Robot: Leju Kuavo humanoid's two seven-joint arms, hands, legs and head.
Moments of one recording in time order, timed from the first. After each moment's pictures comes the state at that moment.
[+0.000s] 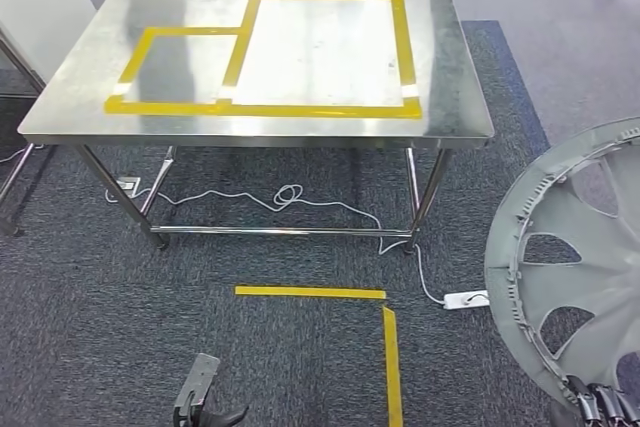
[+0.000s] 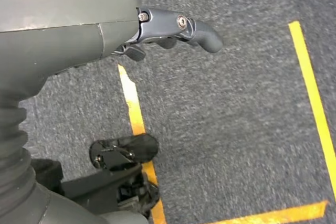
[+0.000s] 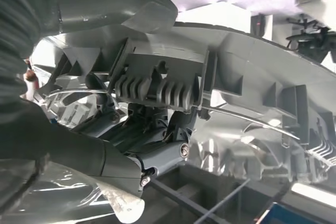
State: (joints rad) left arm -0.15 -0.18 0.33 -0.24 -0.65 0.34 -0.49; right arm 0.71 -0.05 -0.06 -2.11 1.57 -0.62 -0.05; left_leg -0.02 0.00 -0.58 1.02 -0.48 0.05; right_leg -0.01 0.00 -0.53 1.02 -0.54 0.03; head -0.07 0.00
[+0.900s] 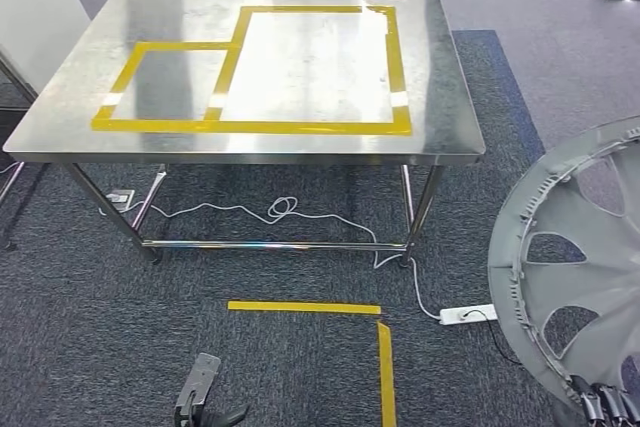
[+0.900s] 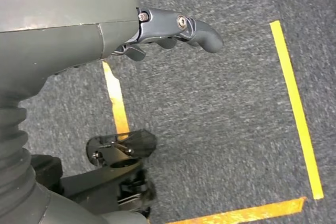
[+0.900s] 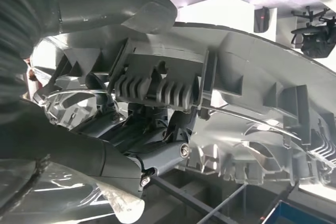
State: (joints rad) left arm -0.15 -0.18 0.33 -0.24 -0.65 0.34 -0.49; right arm 0.70 -0.04 -0.07 -2.11 1.57 -0.62 -0.07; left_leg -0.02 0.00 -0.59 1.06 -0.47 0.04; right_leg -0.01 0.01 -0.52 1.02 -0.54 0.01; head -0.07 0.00
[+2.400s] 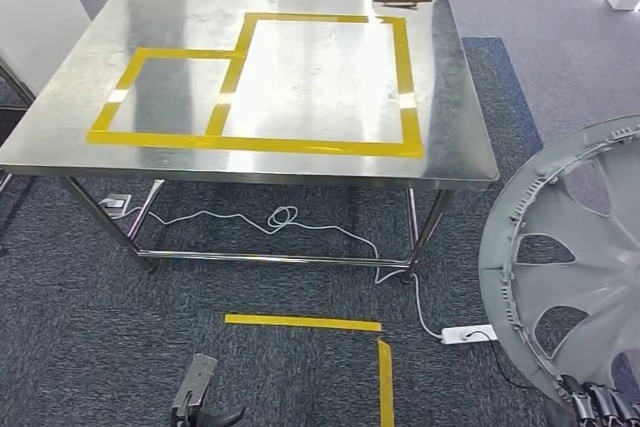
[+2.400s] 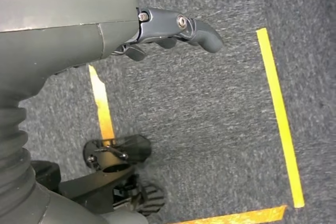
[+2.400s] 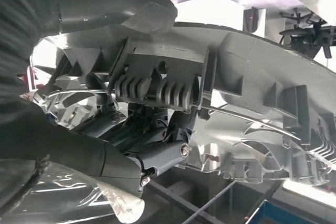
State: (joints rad) left arm -0.14 -0.17 0.33 -0.24 -0.65 0.34 -0.49; right arm 0.69 -0.03 -0.07 -2.10 1.57 -0.62 -0.10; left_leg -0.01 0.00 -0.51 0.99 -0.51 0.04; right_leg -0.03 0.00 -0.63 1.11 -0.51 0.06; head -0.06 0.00
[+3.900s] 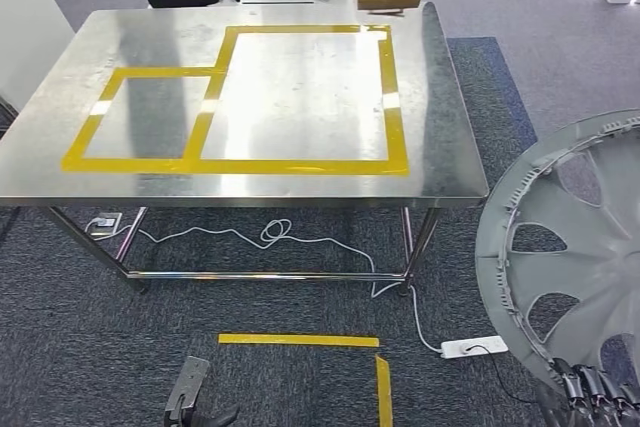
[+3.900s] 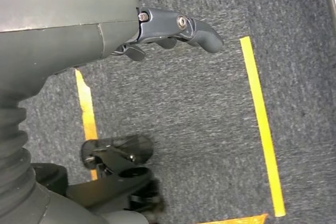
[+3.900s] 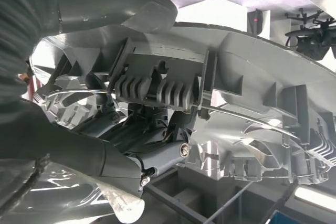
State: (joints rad) left arm -0.14 -0.16 0.36 -0.24 -0.63 0.34 -0.49; right arm 0.62 -0.02 -0.06 -2.04 1.57 -0.62 -0.10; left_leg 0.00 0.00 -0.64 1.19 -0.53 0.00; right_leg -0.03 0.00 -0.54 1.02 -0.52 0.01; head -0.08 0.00
